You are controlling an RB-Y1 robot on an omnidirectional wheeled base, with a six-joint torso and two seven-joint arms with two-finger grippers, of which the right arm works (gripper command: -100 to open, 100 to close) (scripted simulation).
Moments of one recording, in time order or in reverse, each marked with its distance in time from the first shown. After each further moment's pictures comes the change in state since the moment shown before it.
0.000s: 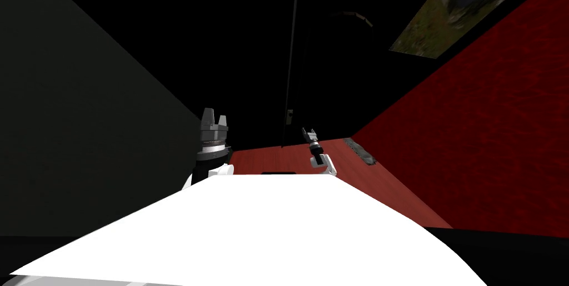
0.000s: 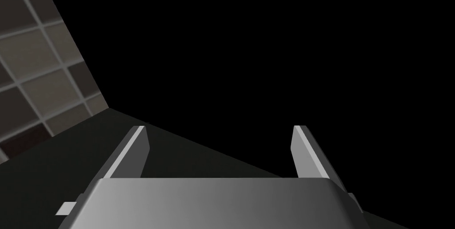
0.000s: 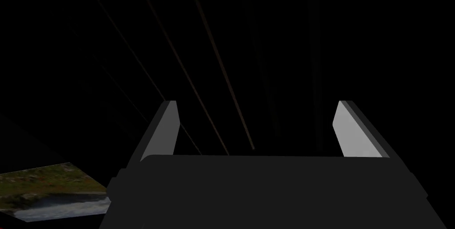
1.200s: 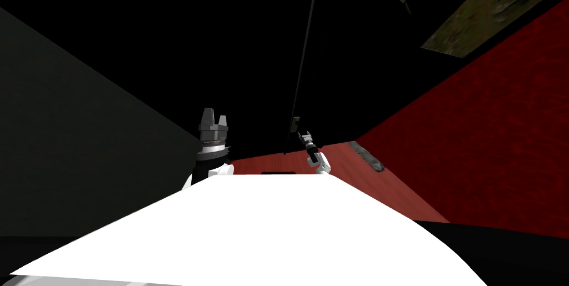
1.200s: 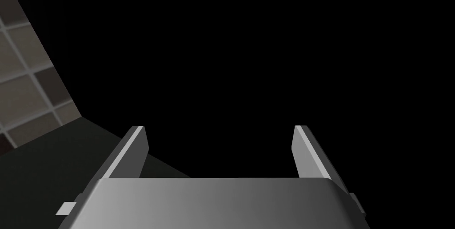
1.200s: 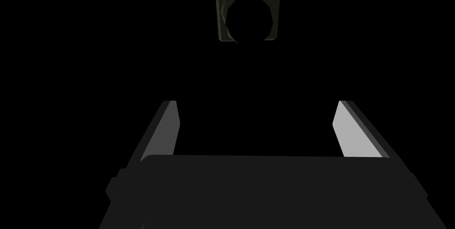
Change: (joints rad) arm -0.116 0.035 -0.047 0.231 0.201 -0.021 0.130
